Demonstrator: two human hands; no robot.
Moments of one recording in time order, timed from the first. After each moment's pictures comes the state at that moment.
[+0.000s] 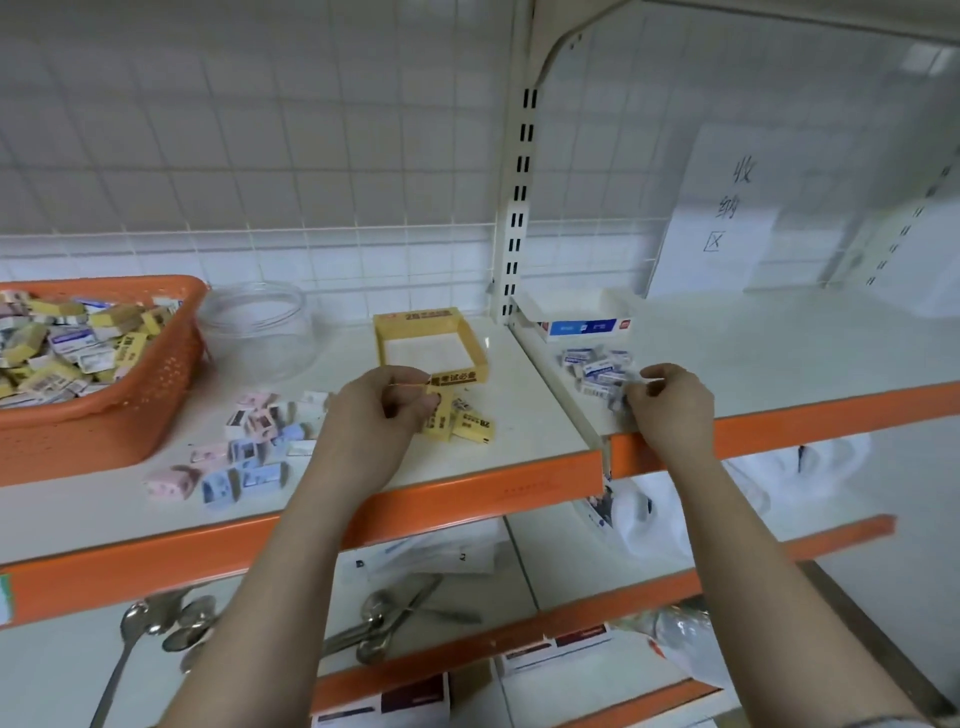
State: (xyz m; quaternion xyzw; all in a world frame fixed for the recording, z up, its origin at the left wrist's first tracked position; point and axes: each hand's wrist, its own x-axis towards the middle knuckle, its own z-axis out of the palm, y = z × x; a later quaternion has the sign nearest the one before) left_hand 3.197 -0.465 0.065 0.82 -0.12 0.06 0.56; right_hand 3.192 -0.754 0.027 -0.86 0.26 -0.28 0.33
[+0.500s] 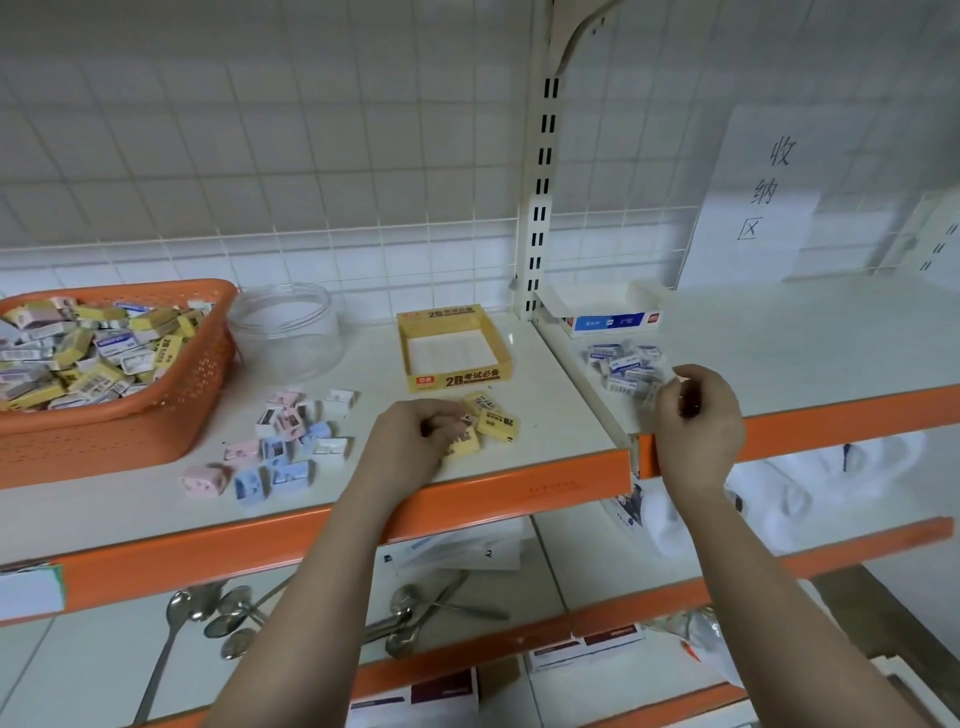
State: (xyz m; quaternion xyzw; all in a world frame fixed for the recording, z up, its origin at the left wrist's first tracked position) left_hand 3.218 -0.472 0.032 0.87 -0.12 0.00 0.47; right_hand 3.185 -0.728 -0.002 -0.76 0.21 -0.49 0.38
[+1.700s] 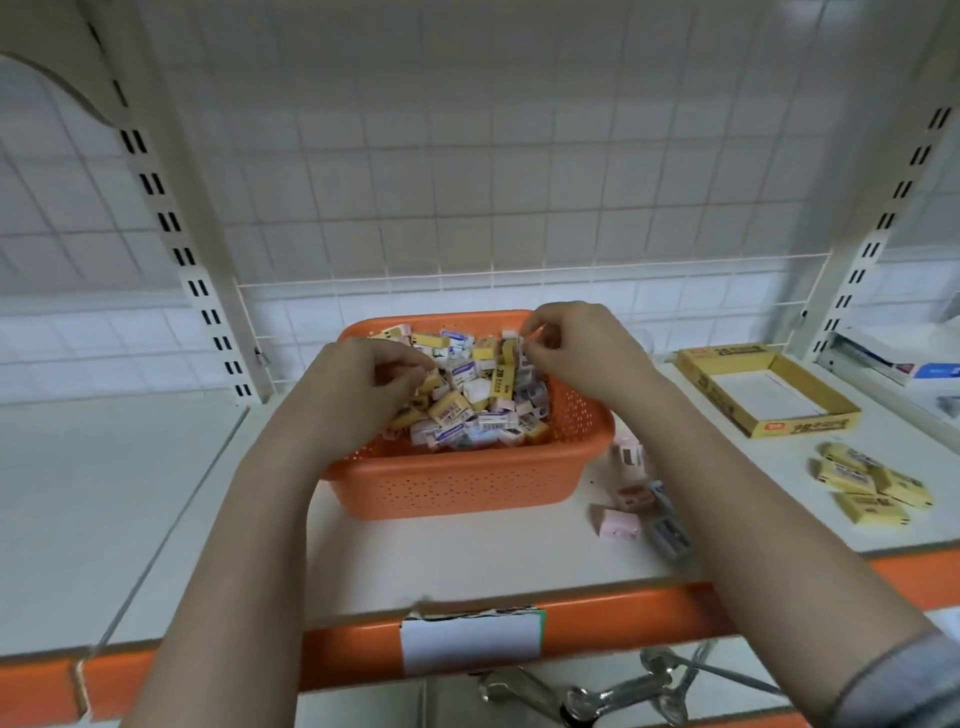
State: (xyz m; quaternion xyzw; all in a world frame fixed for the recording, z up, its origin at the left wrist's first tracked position) left_hand 3.284 -0.099 0.123 0.92 -0.13 0.11 0.35; right_hand 3.324 -0.321 0.116 -0.94 -0.10 -0.17 0.28
